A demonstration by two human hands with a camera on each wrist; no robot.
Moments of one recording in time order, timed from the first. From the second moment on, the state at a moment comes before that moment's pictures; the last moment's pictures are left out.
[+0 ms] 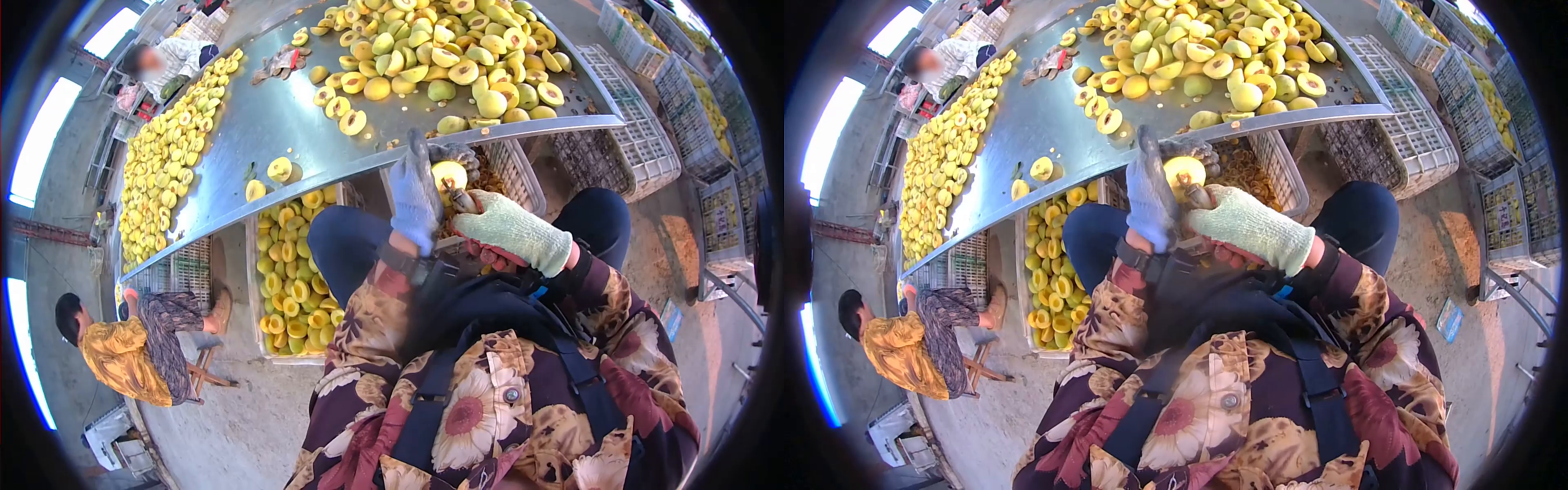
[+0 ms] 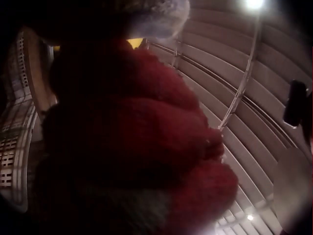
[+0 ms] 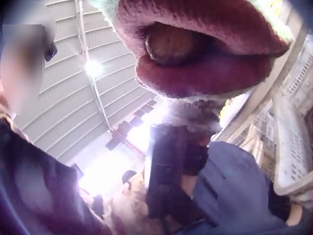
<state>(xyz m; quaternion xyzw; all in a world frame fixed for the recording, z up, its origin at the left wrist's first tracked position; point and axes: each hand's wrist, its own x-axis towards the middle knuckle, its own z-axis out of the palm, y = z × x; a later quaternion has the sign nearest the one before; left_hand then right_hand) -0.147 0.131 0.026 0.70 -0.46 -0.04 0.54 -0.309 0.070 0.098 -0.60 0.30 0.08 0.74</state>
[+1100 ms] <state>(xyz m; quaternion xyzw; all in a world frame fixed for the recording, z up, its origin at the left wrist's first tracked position) -0.127 0.087 0.046 0.60 -0.43 -0.32 0.59 -0.327 0.043 0.086 -0.04 0.06 0.18 0.98</state>
